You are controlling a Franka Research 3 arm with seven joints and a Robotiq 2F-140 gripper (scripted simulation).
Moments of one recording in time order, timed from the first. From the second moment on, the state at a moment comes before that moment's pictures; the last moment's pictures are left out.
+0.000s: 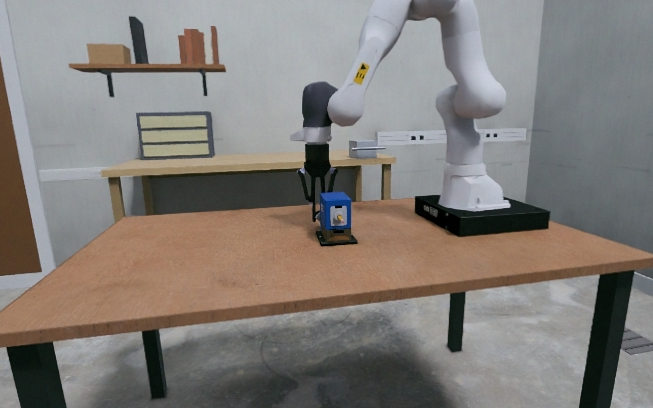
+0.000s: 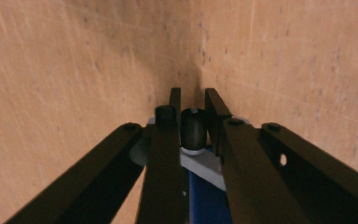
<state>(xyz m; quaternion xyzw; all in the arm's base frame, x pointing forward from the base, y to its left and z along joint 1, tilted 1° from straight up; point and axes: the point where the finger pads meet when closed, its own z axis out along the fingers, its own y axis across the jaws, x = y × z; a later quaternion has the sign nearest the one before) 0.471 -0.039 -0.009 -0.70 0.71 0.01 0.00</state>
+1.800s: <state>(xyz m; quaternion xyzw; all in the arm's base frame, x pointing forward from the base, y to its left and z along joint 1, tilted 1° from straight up) 0.429 -0.039 -0.023 -0.70 0.71 0.01 0.00</state>
